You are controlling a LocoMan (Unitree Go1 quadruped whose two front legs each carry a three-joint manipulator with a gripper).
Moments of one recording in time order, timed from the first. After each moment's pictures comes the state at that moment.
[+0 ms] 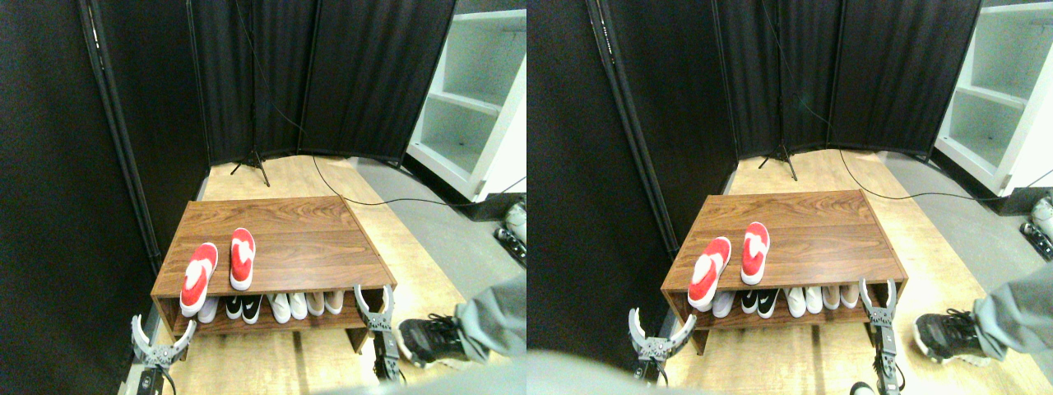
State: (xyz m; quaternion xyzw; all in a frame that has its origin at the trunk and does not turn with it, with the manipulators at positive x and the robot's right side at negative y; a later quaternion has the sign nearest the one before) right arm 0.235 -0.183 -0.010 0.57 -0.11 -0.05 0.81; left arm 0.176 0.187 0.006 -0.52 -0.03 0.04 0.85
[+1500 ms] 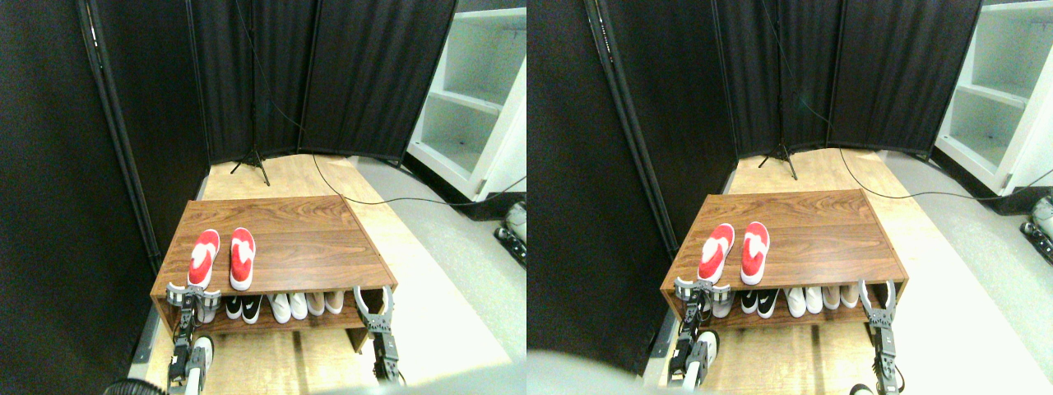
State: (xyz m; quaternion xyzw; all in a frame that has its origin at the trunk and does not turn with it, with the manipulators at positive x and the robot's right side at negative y) right arm 0.233 -0.181 -0.009 0.56 -0.10 -0.05 0.82; left arm 0.291 0.188 -0.069 -0.61 0.04 0.05 0.79
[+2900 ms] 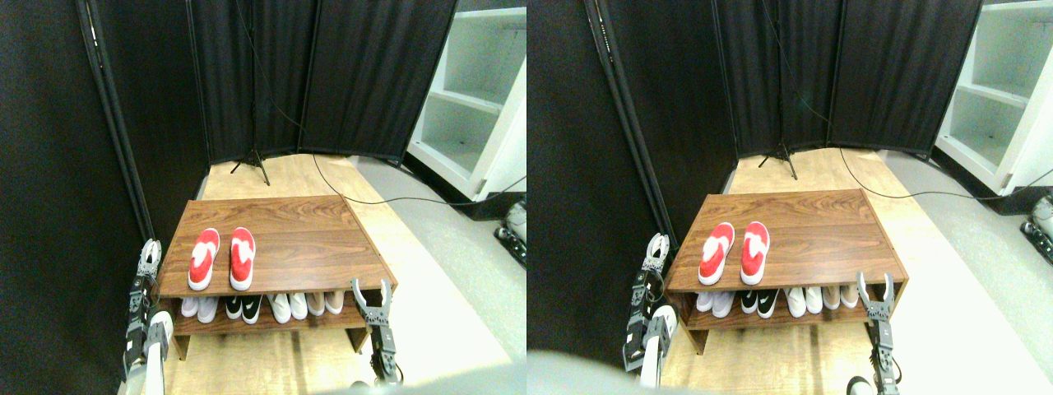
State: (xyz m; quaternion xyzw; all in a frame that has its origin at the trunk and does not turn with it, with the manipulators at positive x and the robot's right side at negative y) right arm 0.239 -0.178 -0.001 0.56 -0.12 -0.04 0.82; left arm 0.294 0.281 0.004 -0.44 -0.09 0.06 0.89
